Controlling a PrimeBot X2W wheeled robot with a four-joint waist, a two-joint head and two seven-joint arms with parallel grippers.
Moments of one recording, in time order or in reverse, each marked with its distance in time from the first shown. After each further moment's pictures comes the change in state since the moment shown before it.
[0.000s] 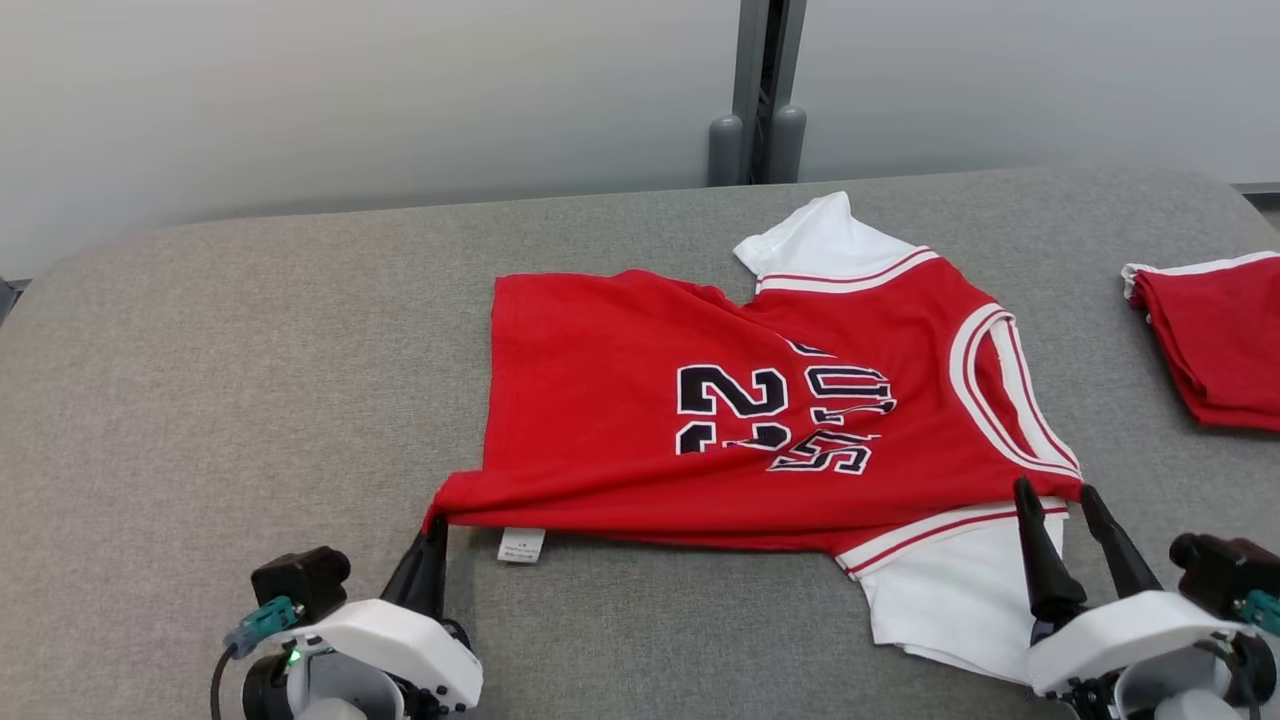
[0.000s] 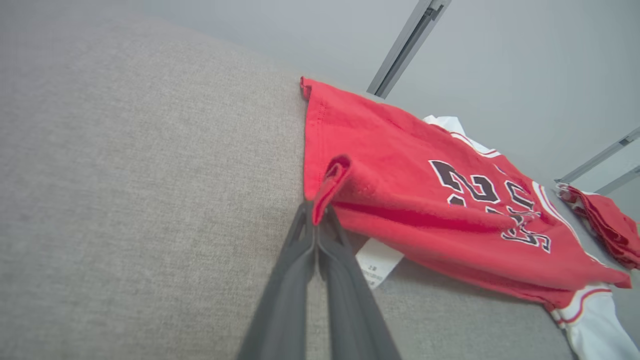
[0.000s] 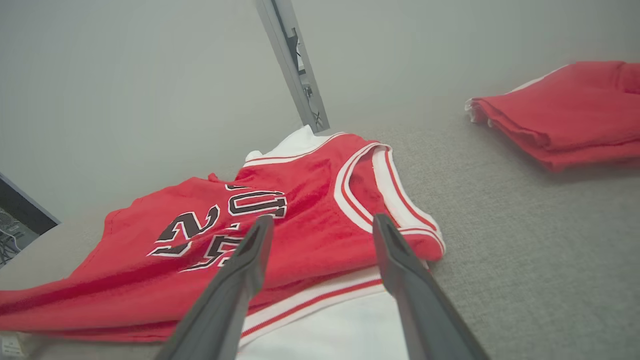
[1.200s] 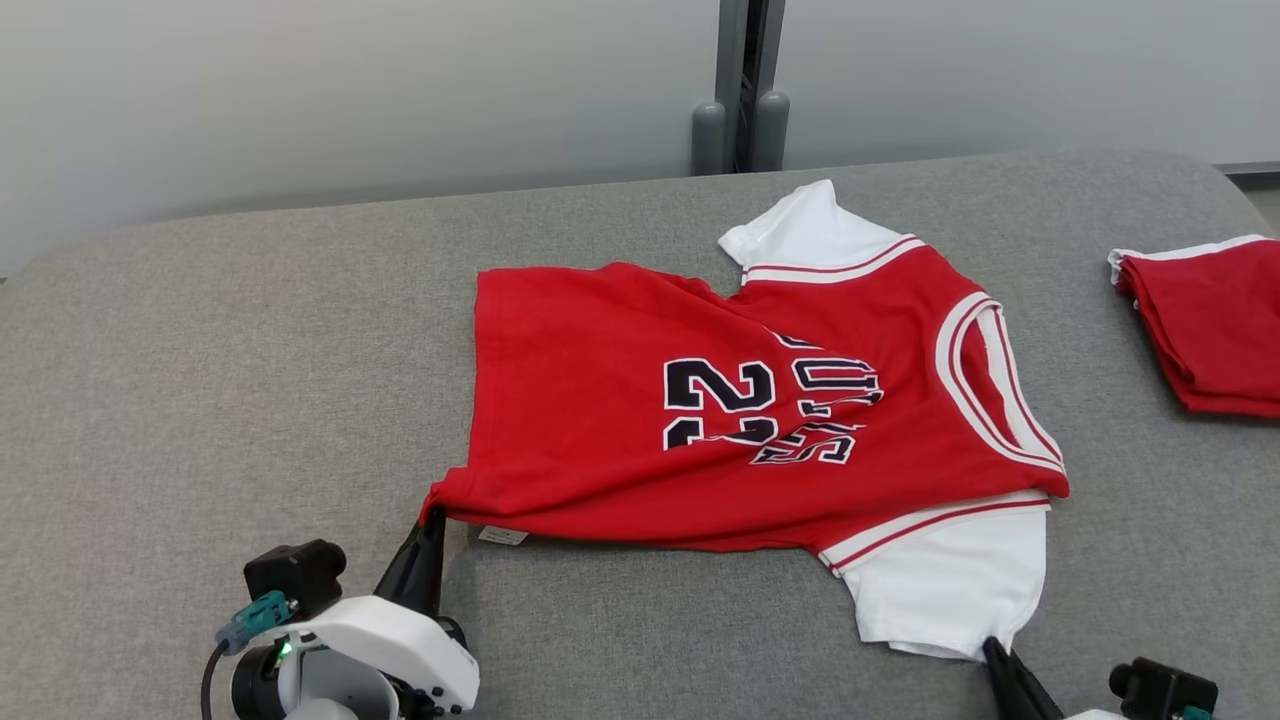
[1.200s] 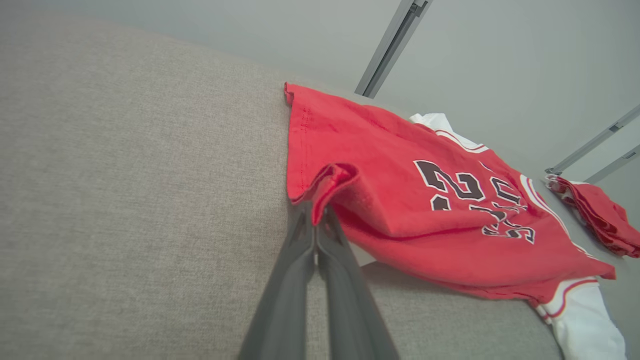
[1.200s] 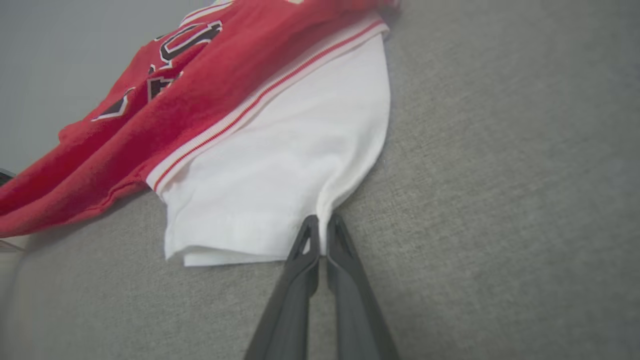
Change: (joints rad) left arm 0.036 0.048 -0.013 -0.150 0.000 0.046 0.035; right arm 0.158 0.080 0.006 0.103 0.088 0.000 0.083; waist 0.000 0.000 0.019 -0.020
